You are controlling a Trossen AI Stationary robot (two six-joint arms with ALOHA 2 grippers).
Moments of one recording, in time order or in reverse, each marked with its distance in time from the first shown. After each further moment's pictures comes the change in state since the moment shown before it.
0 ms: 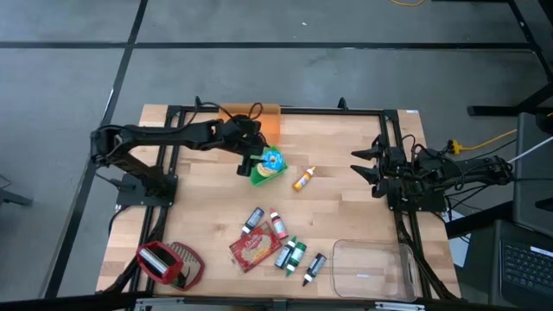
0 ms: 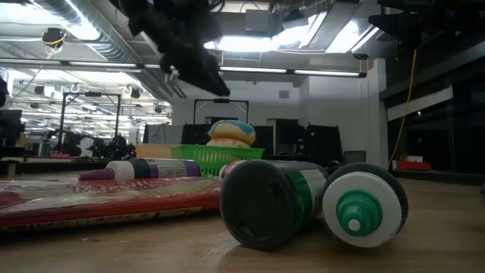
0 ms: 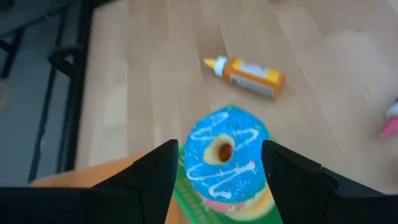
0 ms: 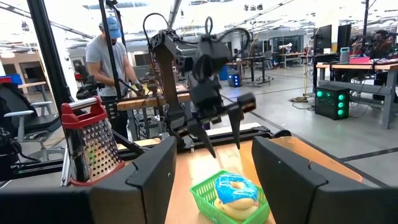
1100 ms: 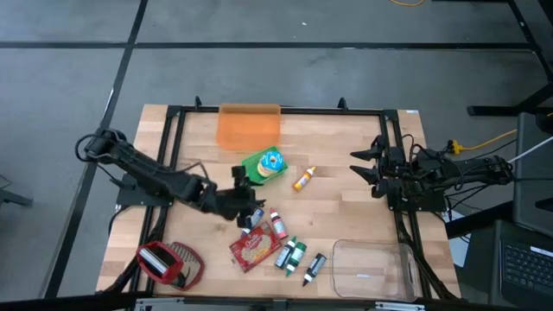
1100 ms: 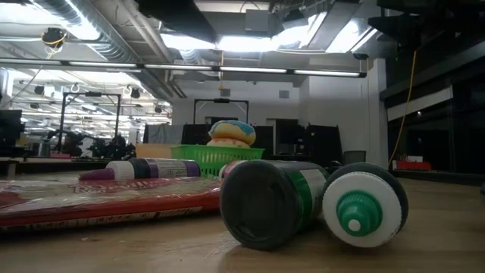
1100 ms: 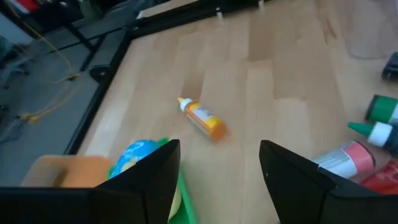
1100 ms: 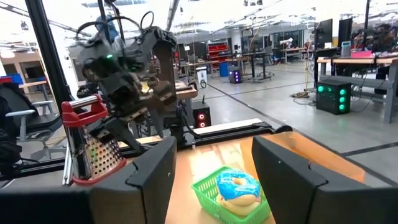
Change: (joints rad) left arm -0.696 -0.024 0.001 -0.010 -0.798 -0.581; right arm 0.000 0.008 0.000 -0.008 -0.001 0.030
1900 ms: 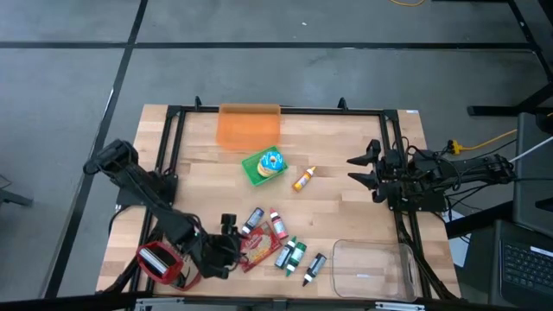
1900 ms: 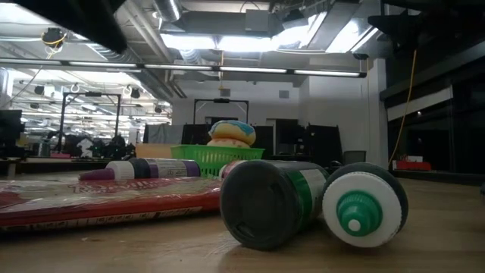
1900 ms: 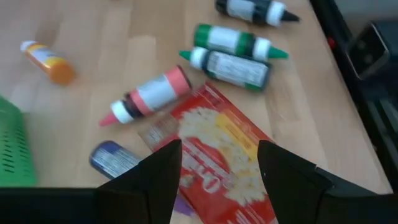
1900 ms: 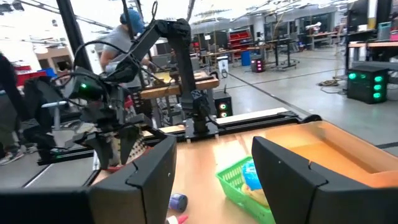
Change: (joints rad) left arm -0.354 0.185 0.021 -0.078 0.103 -0.390; right arm 0.000 0.036 0.000 0.001 -0.102 0.045
